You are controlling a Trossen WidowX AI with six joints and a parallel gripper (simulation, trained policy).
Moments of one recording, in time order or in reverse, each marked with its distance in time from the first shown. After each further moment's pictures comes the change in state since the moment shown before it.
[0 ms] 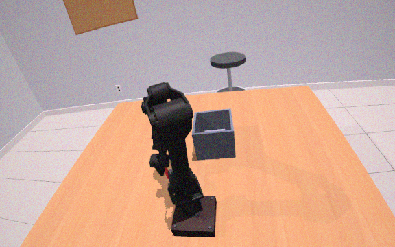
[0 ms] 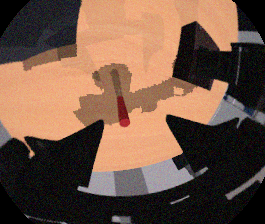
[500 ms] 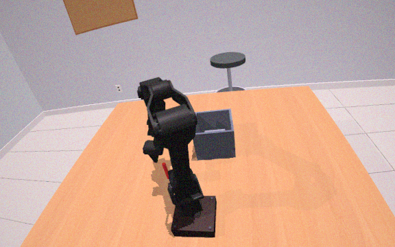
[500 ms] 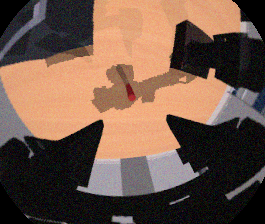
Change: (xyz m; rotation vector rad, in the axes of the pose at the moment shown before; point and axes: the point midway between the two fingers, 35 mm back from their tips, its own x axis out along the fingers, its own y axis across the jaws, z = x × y) arm -0.054 0.008 -0.015 0.047 0.058 0.088
